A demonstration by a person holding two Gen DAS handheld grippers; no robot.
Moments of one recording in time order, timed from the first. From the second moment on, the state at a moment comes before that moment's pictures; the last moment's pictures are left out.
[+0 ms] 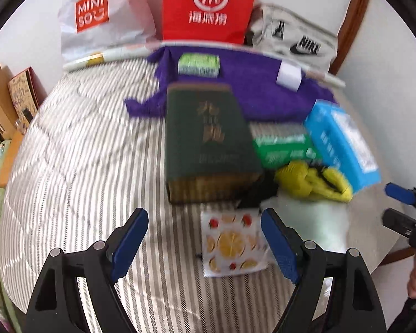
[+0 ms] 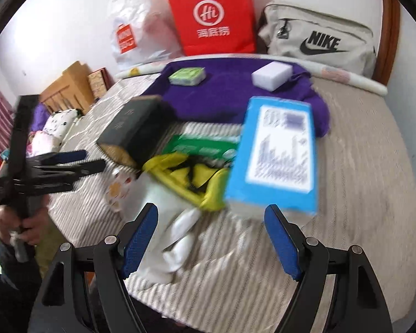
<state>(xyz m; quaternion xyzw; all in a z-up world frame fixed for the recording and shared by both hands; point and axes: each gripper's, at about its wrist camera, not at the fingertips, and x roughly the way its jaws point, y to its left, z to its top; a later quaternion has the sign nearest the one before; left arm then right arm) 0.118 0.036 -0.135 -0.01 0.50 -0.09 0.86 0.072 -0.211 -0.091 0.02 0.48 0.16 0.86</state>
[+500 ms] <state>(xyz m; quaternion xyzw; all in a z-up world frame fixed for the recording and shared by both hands) 0.105 0.060 -0.161 -0.05 0.51 -0.09 0.85 0.080 -0.165 -0.117 0.05 0.48 0.18 0.86</state>
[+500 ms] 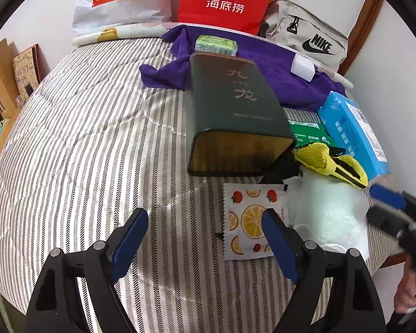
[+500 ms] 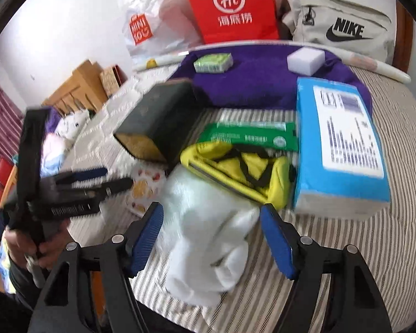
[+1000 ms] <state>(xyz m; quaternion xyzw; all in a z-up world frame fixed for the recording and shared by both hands) 0.111 0.067 -0.167 -0.07 0.52 -0.10 0.85 0.127 -0.115 -0.141 -0.10 0.49 0.18 0.85</state>
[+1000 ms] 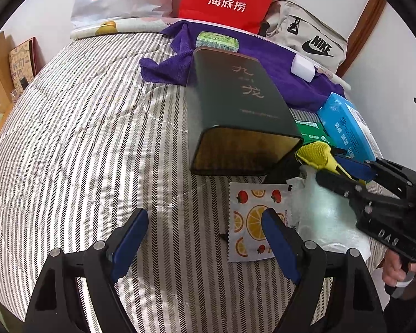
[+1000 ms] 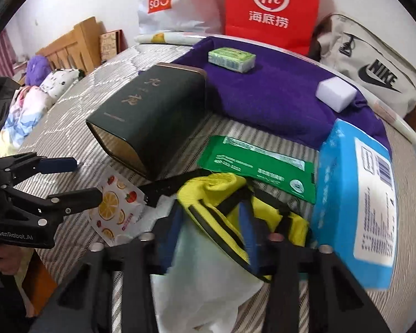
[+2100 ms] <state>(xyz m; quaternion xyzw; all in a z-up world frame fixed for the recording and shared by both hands) 0.118 0.021 -0.171 0.01 0.52 -0.12 0.85 0.091 -0.168 -0.051 -0.05 0.38 0.16 0.91</state>
